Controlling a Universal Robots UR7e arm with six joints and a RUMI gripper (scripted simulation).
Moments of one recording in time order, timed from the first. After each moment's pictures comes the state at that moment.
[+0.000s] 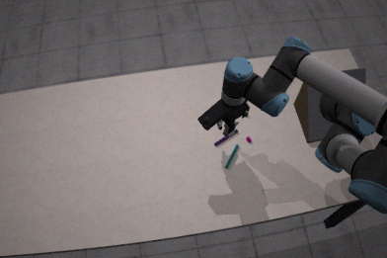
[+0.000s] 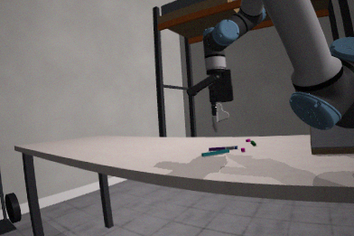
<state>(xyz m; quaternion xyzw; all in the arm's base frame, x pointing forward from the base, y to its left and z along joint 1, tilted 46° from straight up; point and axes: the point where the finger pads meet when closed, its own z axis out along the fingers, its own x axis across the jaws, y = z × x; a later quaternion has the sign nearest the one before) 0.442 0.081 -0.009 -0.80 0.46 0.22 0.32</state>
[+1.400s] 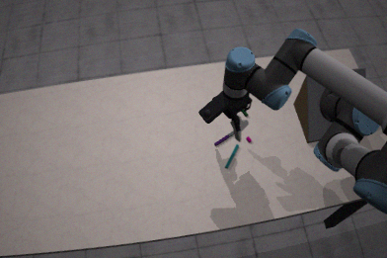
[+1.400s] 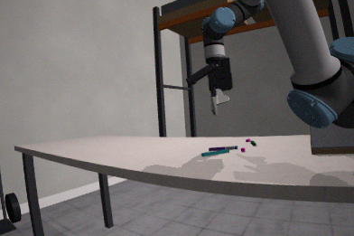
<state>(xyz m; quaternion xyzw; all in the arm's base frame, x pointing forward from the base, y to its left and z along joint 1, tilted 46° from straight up) 0.443 0.051 0.021 -0.80 0.46 0.22 0.32</state>
